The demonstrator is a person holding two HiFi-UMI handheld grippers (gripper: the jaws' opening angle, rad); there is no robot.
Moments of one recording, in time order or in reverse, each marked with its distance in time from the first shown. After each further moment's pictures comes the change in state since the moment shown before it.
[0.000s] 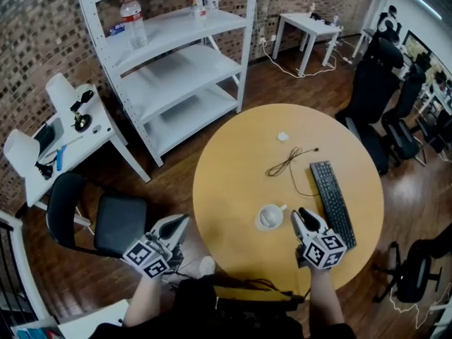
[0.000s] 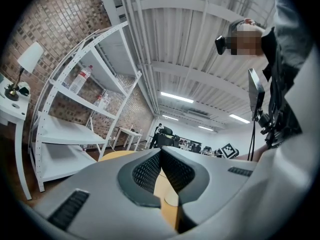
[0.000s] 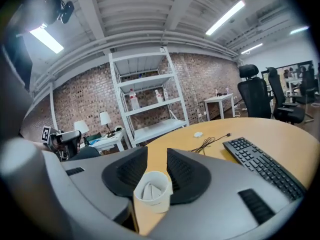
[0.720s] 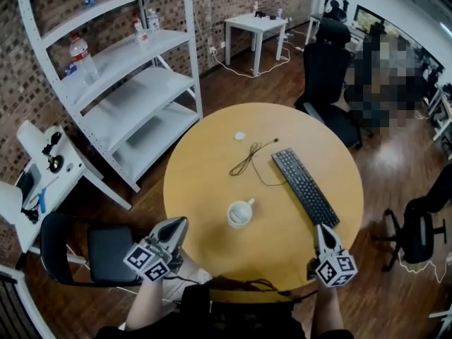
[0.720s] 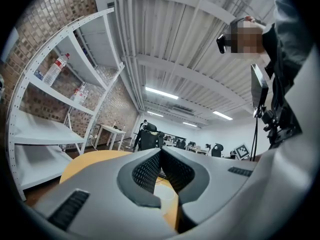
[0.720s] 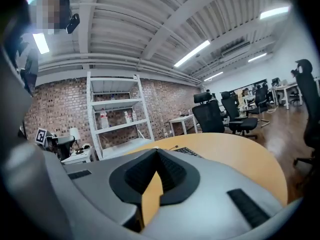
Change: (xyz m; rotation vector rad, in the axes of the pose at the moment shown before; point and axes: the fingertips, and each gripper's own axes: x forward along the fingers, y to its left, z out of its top) left arm 0.068 -0.058 -0.009 0.049 0.053 -0.187; right arm -0.186 -0.076 -0.031 0.107 -0.268 -0.358
